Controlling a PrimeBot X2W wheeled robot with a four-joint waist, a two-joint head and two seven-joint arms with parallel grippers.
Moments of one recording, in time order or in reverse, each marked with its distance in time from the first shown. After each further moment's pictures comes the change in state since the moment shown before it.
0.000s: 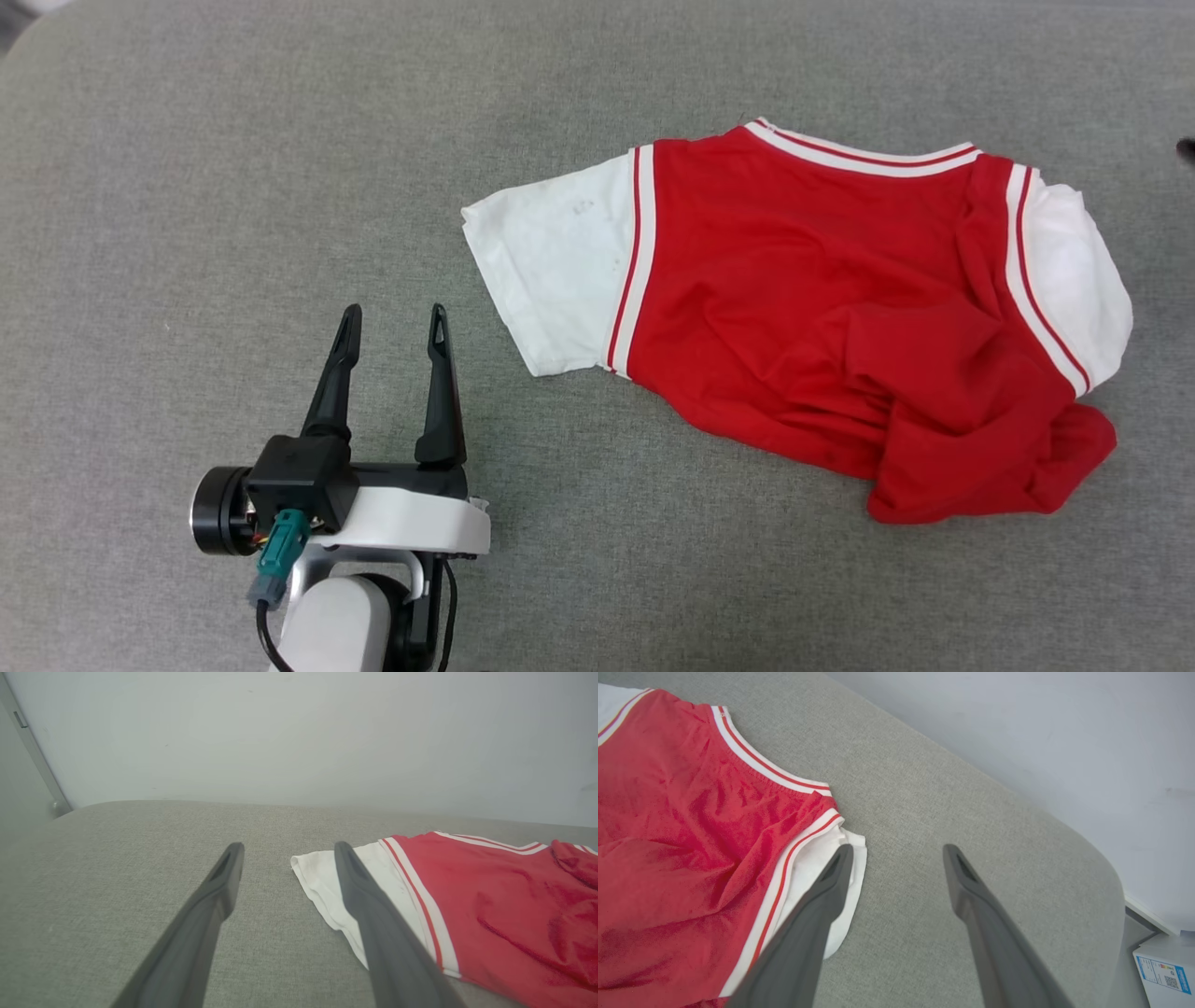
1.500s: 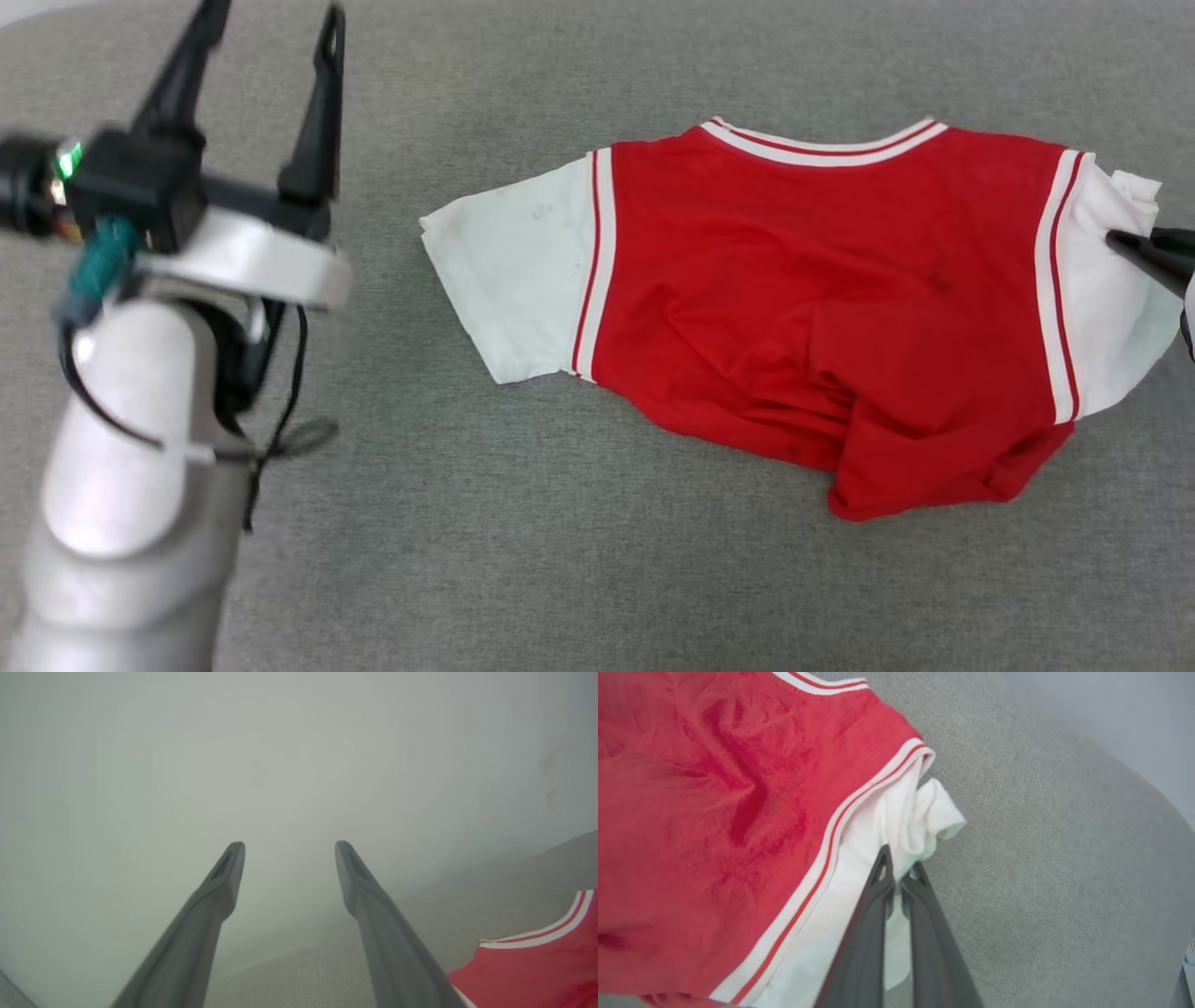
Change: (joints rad) left arm -0.454 0.208 0.070 0.124 0.044 -0.233 0.045; right arm 0.162 0.056 -0.006 -0.031 -0.042 0.000 -0.025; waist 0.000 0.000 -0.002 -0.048
